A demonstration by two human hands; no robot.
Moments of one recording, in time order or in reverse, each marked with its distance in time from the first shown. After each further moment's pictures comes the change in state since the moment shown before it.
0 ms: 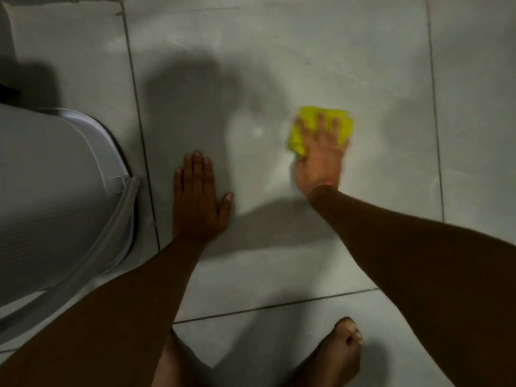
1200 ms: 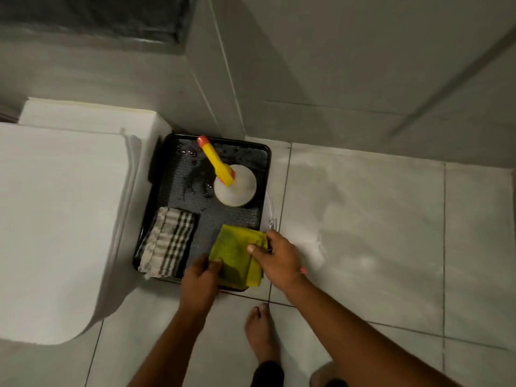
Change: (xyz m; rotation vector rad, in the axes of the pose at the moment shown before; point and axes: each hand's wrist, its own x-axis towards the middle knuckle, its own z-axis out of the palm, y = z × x) left_hand -0.221 -0.093 -0.425 -1.243 0.083 -1.105; right_hand -0.219 -0.347 -0.266 0.759 -0.537 -0.033
